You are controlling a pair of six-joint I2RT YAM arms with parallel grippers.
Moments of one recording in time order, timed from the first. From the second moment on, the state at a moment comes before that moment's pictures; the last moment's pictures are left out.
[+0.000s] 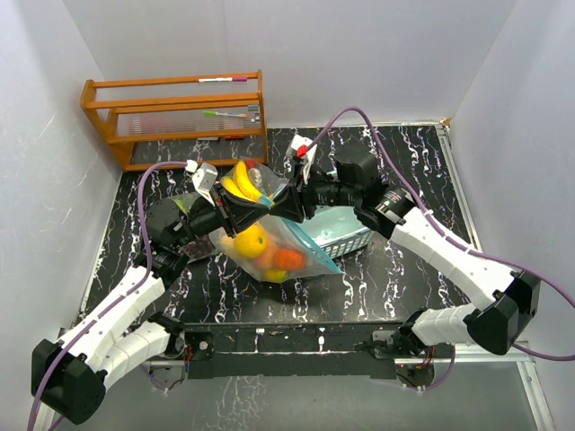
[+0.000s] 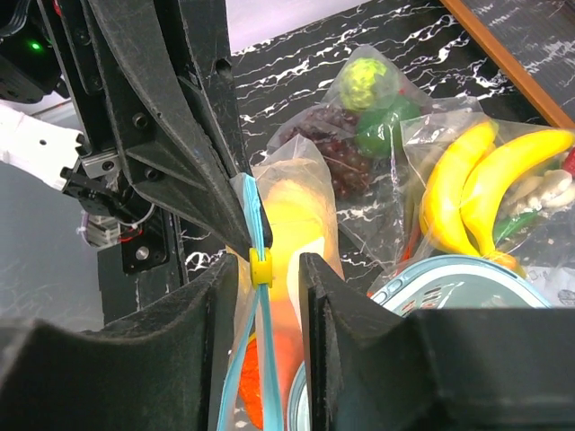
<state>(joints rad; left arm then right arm) -0.47 0.89 0.64 0.40 0.64 -0.55 0.72 1.30 1.29 -0.26 -0.60 0.03</state>
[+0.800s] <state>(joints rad) -0.47 0.89 0.64 0.41 0.63 -0.56 0.69 1.32 1.28 -0.24 -0.68 0.09</state>
